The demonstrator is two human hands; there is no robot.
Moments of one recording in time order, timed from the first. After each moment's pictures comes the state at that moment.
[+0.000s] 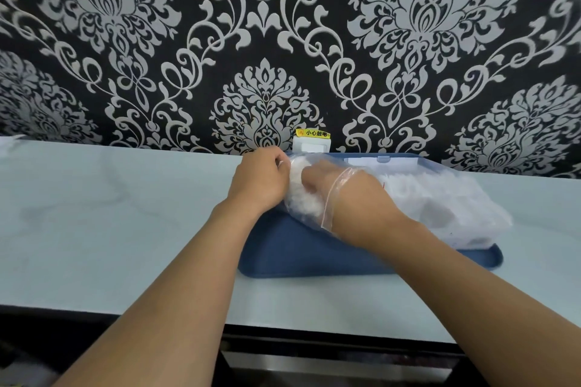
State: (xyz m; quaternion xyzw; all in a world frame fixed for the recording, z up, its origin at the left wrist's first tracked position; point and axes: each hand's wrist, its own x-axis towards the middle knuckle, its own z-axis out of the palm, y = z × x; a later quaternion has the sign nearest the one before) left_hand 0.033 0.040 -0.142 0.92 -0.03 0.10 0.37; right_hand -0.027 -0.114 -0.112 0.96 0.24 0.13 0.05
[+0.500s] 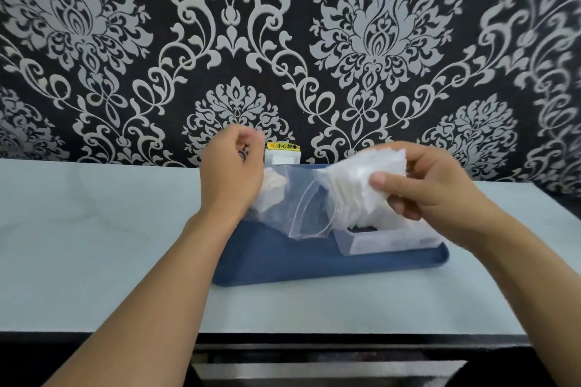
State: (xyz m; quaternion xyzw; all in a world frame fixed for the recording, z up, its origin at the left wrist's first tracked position) left_hand 0.000 0.020 -0.102 0.82 -0.05 0.28 0.50; right_hand -0.074 -0.233 -0.065 0.77 0.13 0.03 -0.63
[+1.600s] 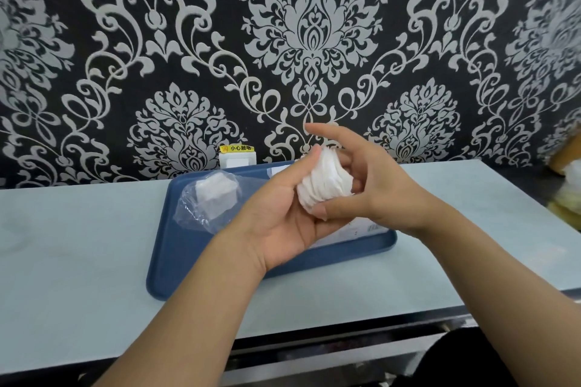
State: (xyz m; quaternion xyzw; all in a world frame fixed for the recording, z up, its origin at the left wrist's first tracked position) left_hand -0.062 -0.093 -0.081 0.41 -0.08 -0.39 0.82; right_hand -0.084 -0.254 -0.068 0.77 0.21 0.01 -0.60
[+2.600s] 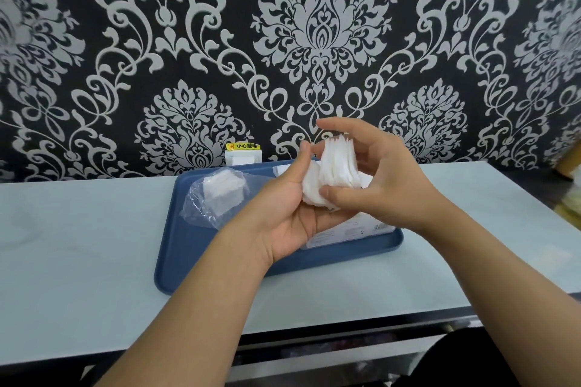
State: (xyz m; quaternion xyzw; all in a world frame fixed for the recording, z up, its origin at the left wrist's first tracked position) left_hand -0.059 -0.091 -0.080 0.43 -0.06 -0.34 0.83; right_hand -0.084 -0.249 -0.065 0.83 0.20 0.14 -0.51
